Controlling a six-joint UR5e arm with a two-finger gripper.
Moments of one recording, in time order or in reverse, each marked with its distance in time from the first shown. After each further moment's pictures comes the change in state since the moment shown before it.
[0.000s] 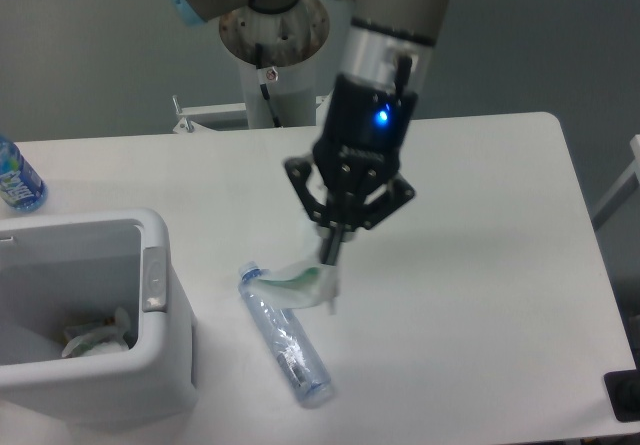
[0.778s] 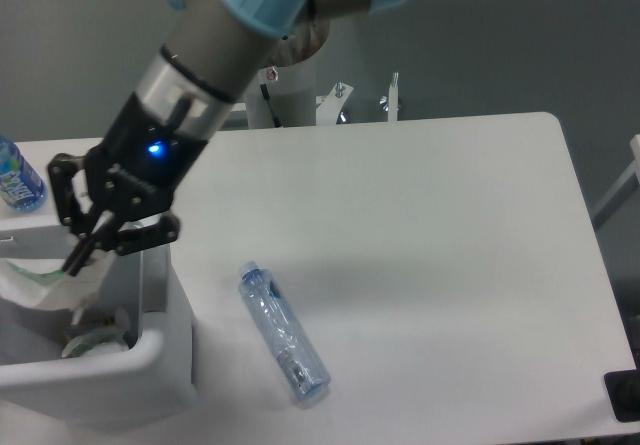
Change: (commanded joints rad) arm -0.236 -0.063 -0.029 0.046 0.007 -0.026
